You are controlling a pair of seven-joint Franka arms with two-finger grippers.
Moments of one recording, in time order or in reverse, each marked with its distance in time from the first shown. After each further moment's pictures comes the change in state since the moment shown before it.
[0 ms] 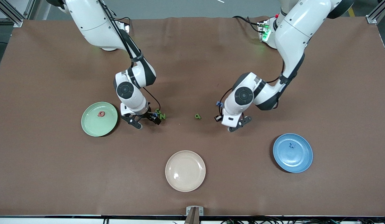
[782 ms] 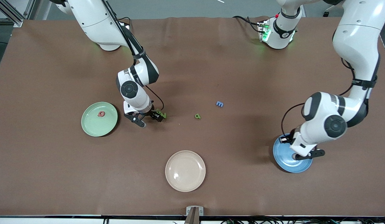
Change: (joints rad) left arm 0.420 -0.008 0.019 0.167 0.092 -0.222 0.794; right arm 0.019 -0.024 -0.001 0.022 0.000 -0.100 0.022
